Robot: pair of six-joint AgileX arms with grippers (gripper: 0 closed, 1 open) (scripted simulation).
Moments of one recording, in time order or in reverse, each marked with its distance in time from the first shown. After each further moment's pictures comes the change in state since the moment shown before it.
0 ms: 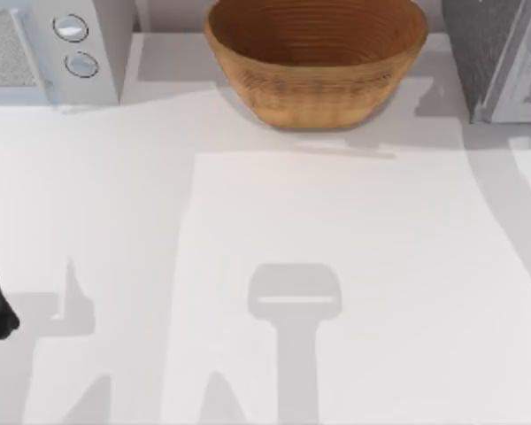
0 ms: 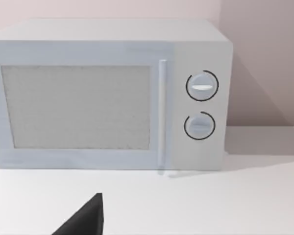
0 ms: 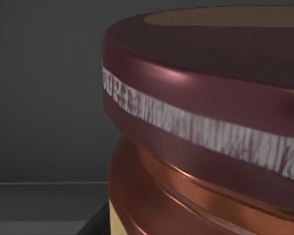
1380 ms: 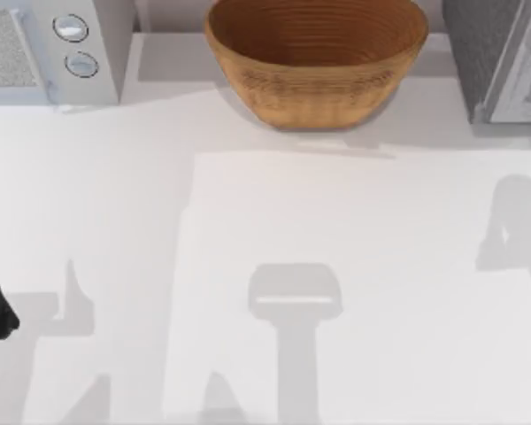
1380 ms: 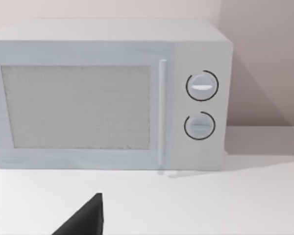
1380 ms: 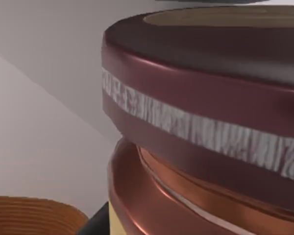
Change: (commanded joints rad) left arm 0.000 0.000 0.000 0.000 0.000 0.000; right arm -0.133 -1.014 -1.415 0.507 -0.187 -0.057
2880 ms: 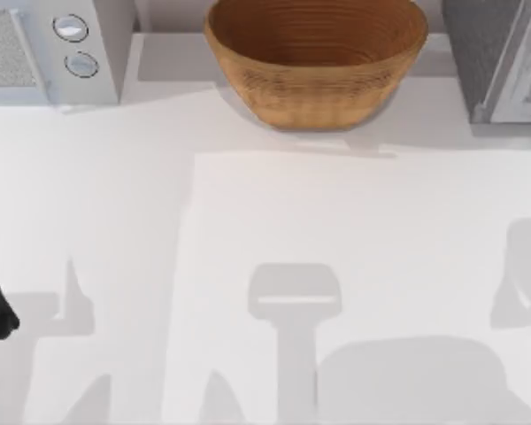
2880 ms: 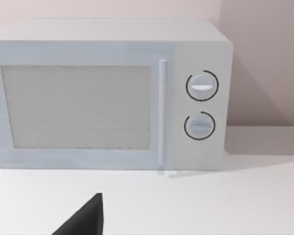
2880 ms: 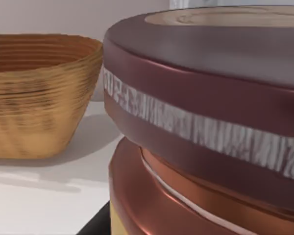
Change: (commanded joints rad) left arm 0.000 0.000 0.000 0.000 0.000 0.000; right arm -0.070 -0.086 -0.655 0.386 -0.152 0.074
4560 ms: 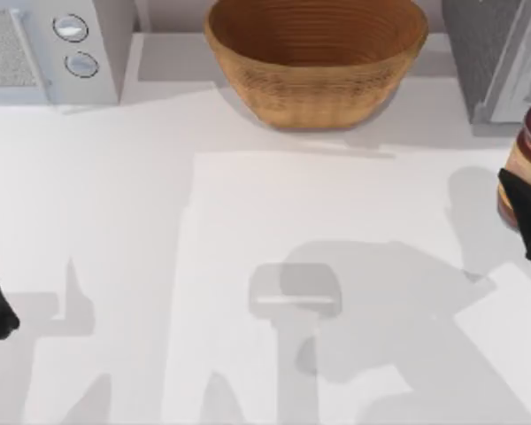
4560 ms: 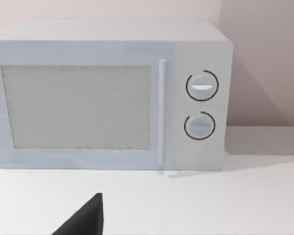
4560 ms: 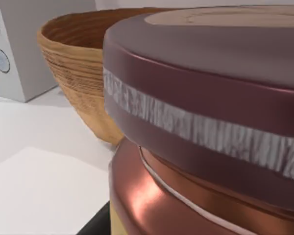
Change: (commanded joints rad) left arm 0.000 0.000 0.000 0.000 0.000 0.000; right arm -0.083 1.249 0.234 0.987 -0.522 0.004
